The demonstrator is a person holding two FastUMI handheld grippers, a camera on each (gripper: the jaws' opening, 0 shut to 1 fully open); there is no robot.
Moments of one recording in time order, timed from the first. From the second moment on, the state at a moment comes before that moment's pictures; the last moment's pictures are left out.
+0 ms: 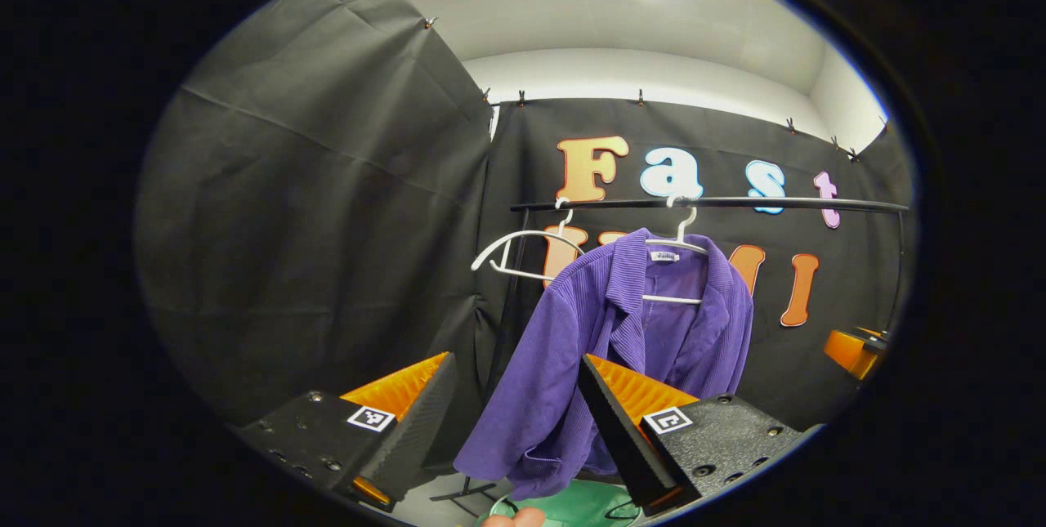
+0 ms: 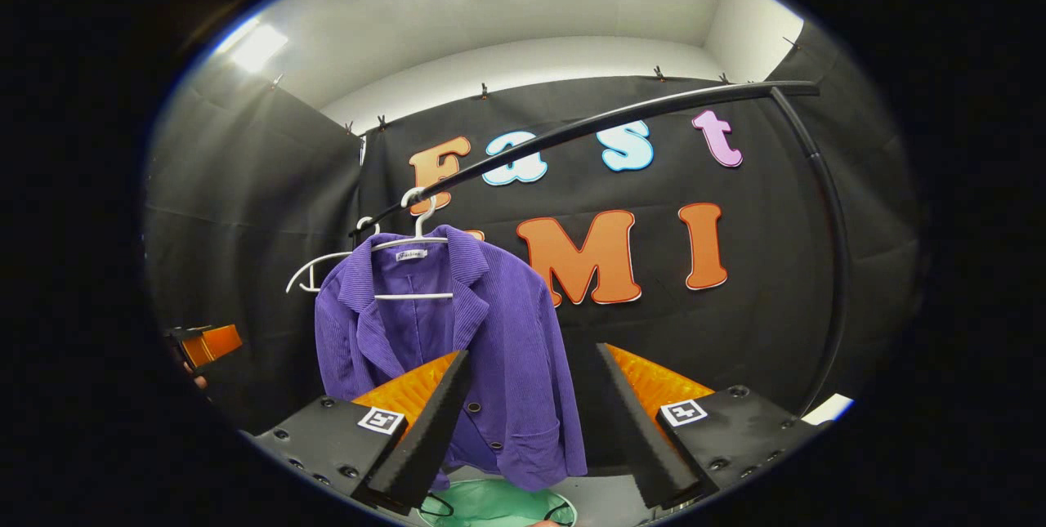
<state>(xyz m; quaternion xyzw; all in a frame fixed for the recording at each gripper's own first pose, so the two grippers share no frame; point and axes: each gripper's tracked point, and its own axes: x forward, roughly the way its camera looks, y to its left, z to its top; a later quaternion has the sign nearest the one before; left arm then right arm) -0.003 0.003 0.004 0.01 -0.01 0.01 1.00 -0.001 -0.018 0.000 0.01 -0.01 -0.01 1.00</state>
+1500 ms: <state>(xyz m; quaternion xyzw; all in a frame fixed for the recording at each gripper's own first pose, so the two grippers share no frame) -0.031 -0.028 0.004 0.00 -0.01 0.07 1.00 0.049 -0.010 -0.024 0.04 0.02 0.10 0.99</state>
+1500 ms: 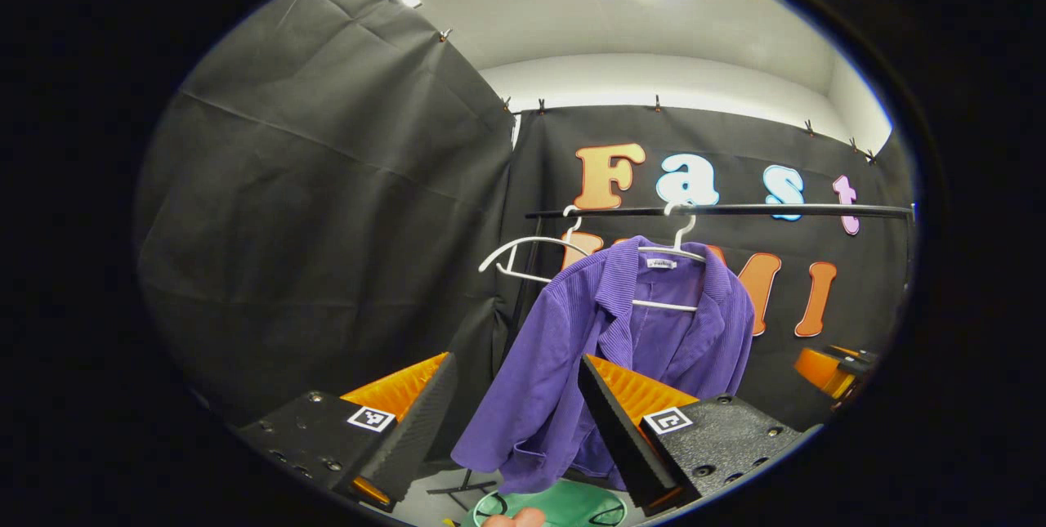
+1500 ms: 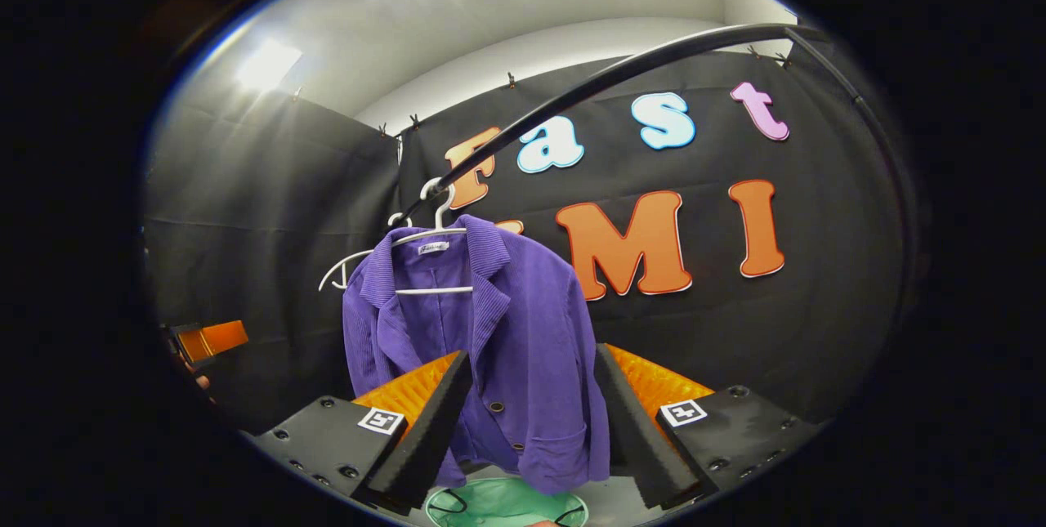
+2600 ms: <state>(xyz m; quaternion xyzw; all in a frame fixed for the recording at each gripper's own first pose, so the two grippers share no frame) 0.113 -0.039 -0.058 -0.01 0.03 -0.12 0.99 0.246 0.038 -0.112 -0.04 0.04 -0.07 1.00</state>
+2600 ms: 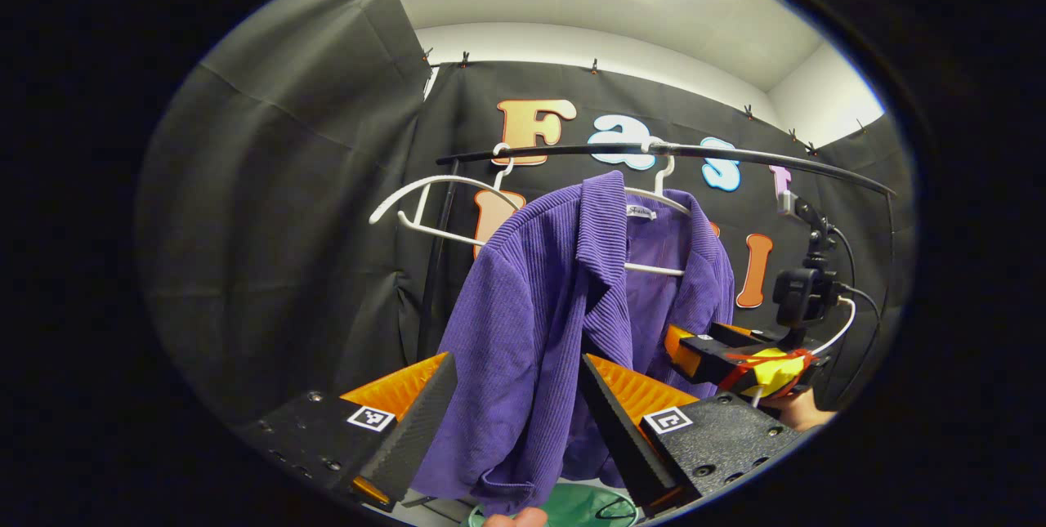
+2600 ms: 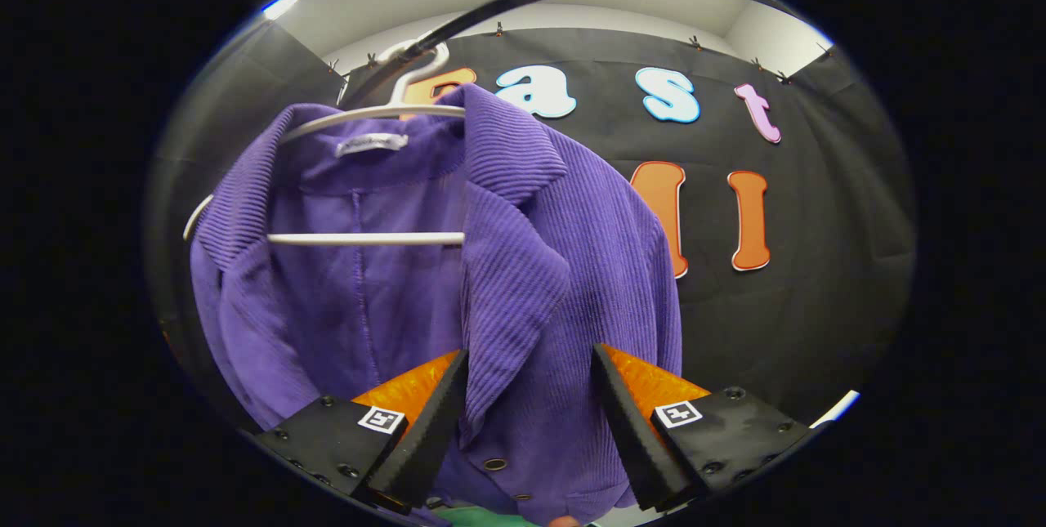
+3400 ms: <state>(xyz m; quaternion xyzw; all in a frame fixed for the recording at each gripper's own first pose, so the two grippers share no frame) 0.162 -0.137 -0.090 -0.02 0.02 -0.06 1.00 0.201 -0.037 -0.029 -0.03 -0.03 0.03 1.00</state>
